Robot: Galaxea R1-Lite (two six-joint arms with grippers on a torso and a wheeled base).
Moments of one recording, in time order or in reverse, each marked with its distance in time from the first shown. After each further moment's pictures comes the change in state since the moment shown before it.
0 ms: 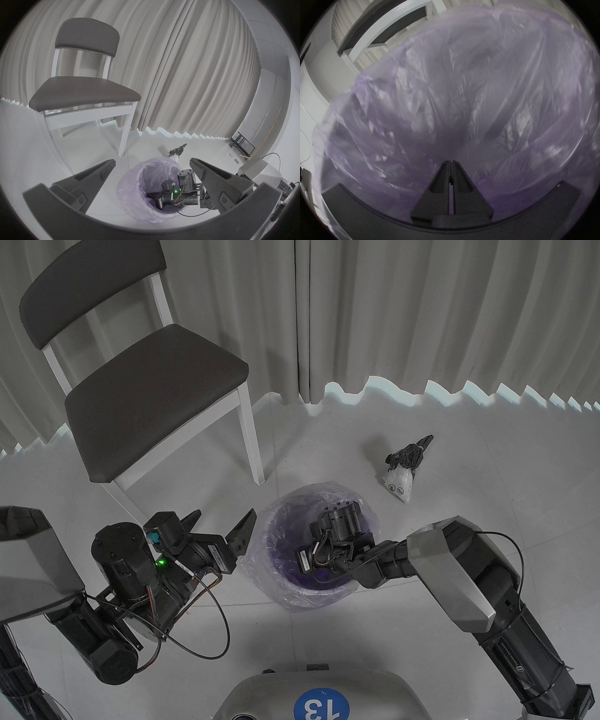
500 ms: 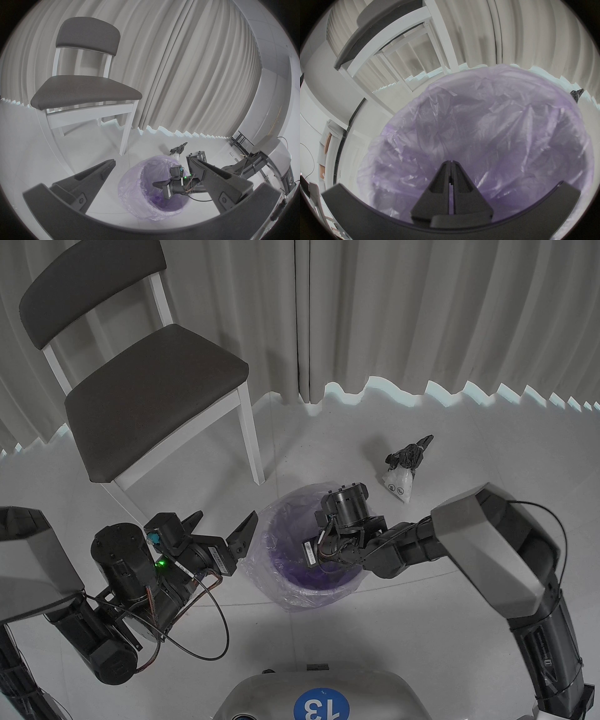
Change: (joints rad) left arm 0.003 -0.001 0.006 0.000 -0.026 0.003; right arm 0.032 -0.246 0.261 0.034 -0.078 0.020
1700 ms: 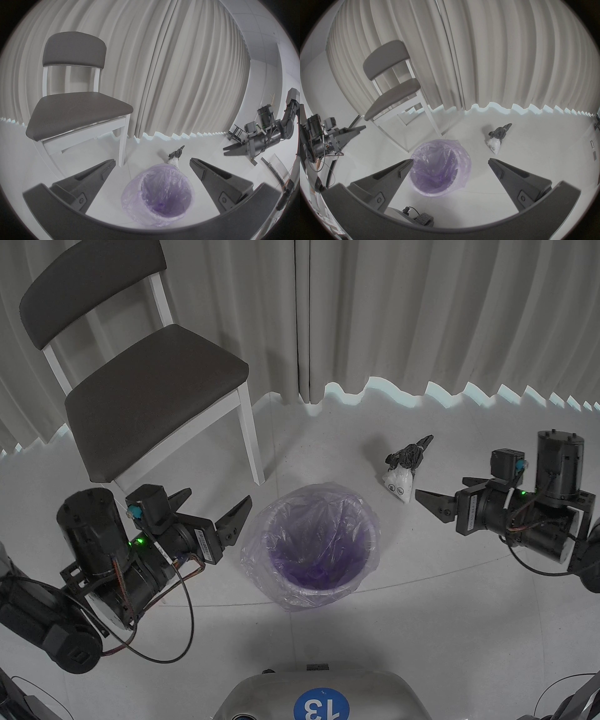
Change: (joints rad) left arm -0.011 -0.237 -0.079 0.345 -0.021 0.131; right arm -0.135 -1.006 0.991 -0.311 -0.066 0.002
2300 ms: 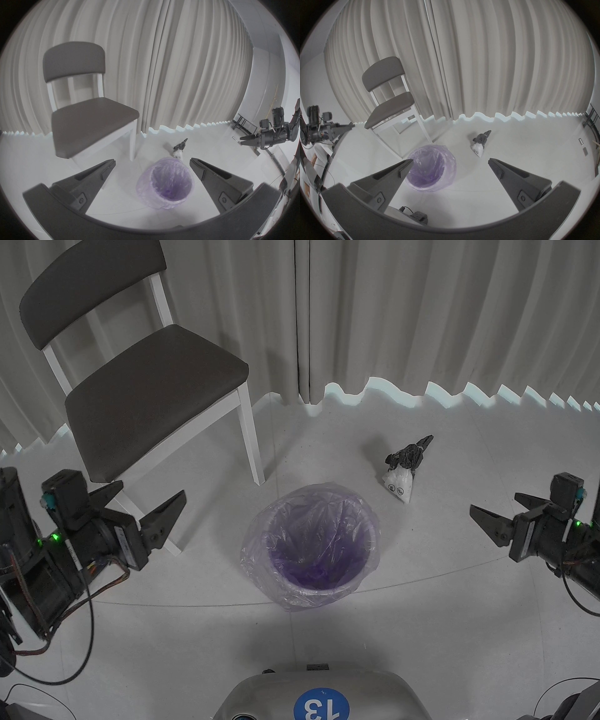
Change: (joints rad) left arm -0.005 -0.433 -0.039 0.532 0.119 0.071; right arm -0.009 -0.277 0.227 -0.006 -0.115 0.000
